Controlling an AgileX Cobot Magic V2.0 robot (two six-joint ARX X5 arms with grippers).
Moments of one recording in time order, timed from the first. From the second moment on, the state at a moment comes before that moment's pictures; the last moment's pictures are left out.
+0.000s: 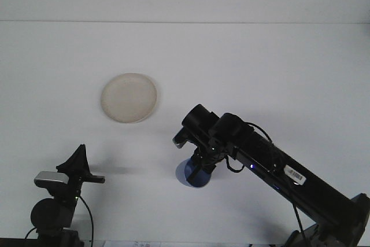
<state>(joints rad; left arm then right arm) -0.10 0.01 0.03 0.15 -0.02 -0.07 0.82 1.63 1.58 -1.34 -0.08 -0.01</state>
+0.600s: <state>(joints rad) -0.10 0.01 0.03 0.15 -0.02 -0.07 0.79 1.70 1.57 -1.34 -0.05 -0.03</state>
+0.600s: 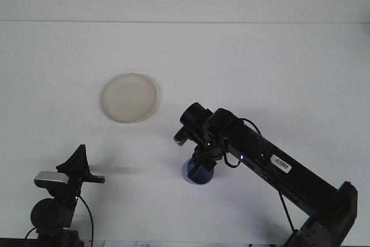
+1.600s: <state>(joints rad) -0.10 0.01 0.03 0.15 -0.02 -0.07 0.77 1.71 1.50 -1.34 -0.06 -0.07</state>
